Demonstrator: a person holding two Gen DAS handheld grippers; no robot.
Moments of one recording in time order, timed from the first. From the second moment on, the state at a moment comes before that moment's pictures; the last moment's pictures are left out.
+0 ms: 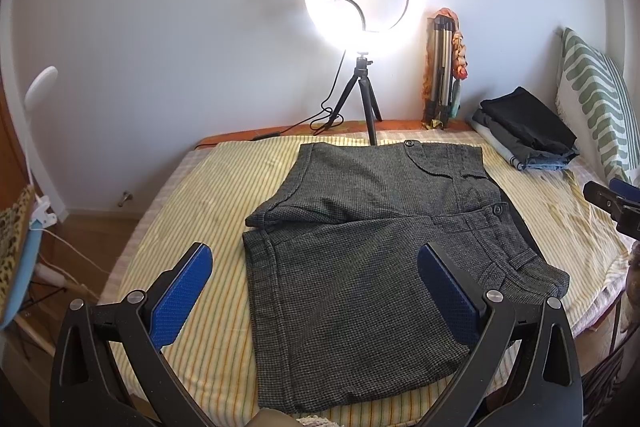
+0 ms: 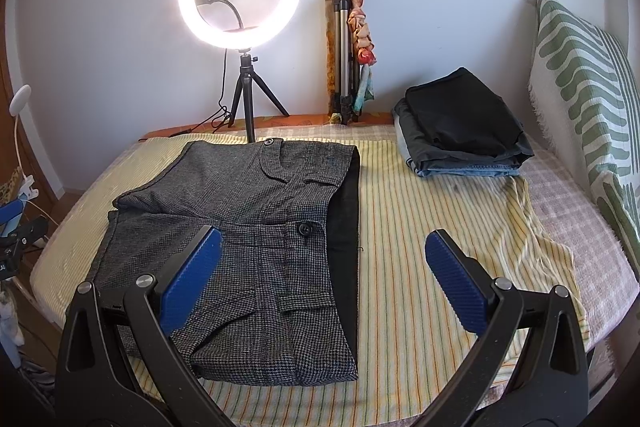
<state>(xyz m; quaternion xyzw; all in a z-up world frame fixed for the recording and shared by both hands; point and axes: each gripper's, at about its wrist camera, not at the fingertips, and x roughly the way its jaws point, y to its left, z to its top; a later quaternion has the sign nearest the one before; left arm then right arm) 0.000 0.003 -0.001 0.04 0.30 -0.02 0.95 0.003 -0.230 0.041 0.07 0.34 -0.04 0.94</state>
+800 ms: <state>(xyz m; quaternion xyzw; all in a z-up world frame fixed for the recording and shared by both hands) -0.002 0.002 0.001 0.04 0.29 -0.02 0.96 0.005 -0.227 0.041 0.07 0.34 -0.04 0.94</state>
